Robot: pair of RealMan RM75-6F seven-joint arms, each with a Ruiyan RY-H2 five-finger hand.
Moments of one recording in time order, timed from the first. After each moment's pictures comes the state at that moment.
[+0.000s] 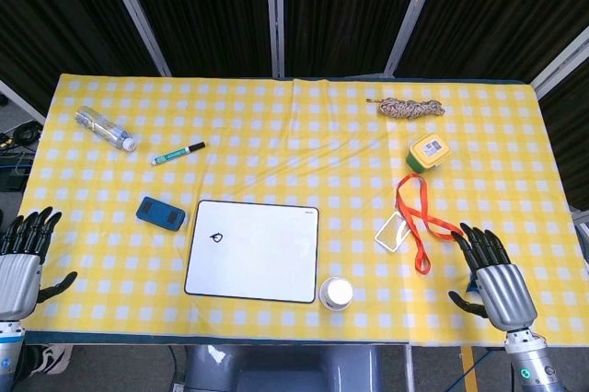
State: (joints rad) left arm -0.06 -1.31 -0.03 -1.40 1.56 1.57 0.02; right arm 0.11 -1.26 -0.02 -1.52 -1.65 1.49 0.01
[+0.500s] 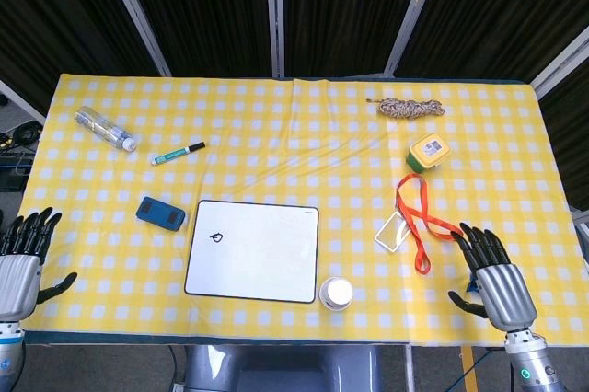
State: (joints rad) left arm -0.06 -1.31 -0.02 -1.40 1.57 1.57 0.02; right arm 0.11 -1.26 -0.02 -1.52 -1.66 1.50 0.02
